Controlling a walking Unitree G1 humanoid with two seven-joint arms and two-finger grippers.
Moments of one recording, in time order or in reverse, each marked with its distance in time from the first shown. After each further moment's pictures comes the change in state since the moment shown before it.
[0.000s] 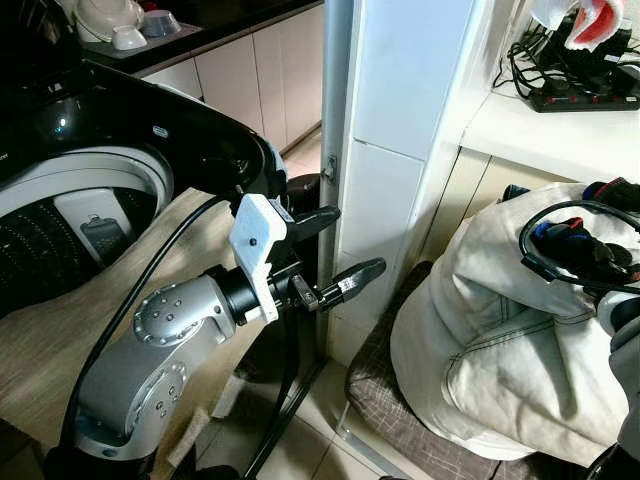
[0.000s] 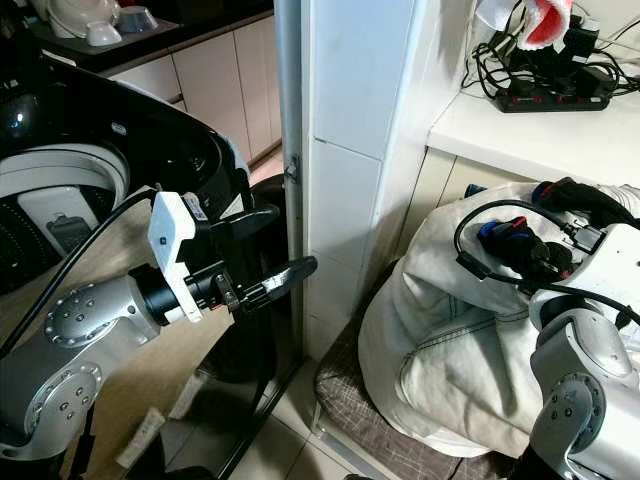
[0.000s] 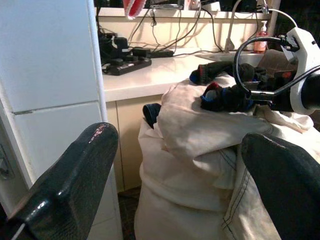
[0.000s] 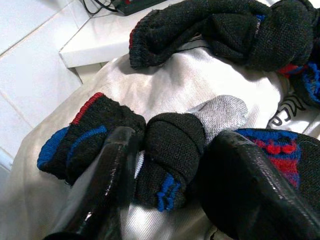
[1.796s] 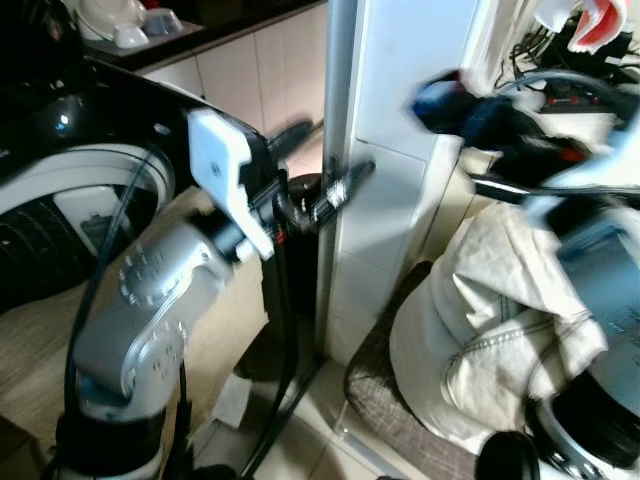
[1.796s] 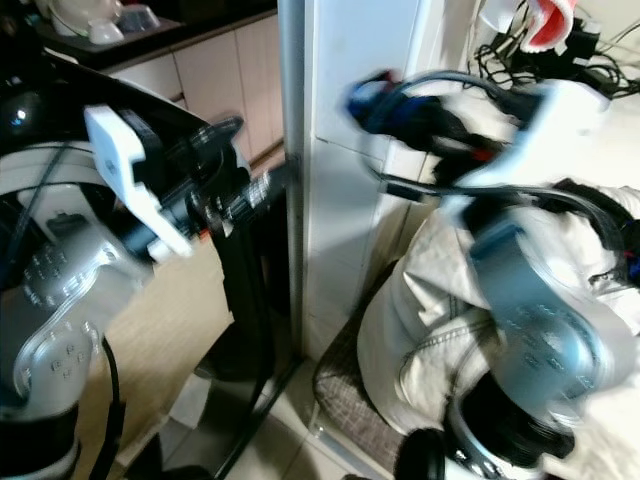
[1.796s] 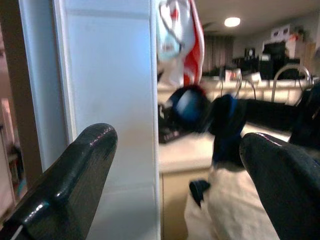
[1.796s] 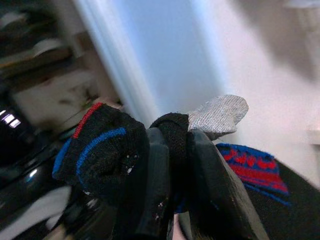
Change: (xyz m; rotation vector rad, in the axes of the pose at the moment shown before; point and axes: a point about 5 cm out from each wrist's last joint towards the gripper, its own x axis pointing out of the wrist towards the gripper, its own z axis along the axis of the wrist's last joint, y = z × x) left arm 0.009 0.022 0.061 0.088 -0.271 0.197; right arm -0.039 0.129 0.067 0.169 -0.171 0.825
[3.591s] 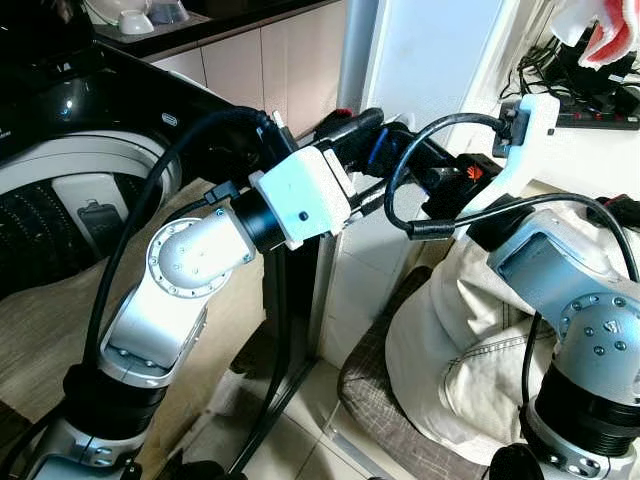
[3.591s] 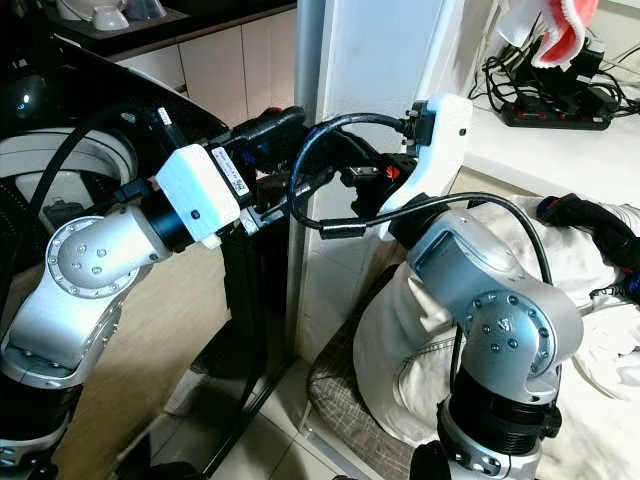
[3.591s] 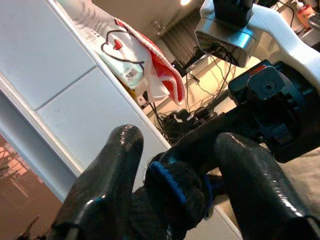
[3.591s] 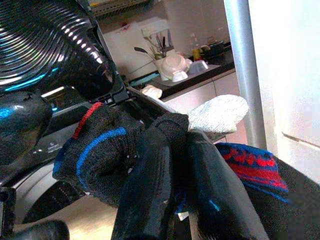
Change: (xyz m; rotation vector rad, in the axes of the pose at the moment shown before) left arm 0.022 -0.018 0.000 0.638 -0.008 -0.233; right arm 0.010 0.023 -0.031 0.022 0.157 0.303
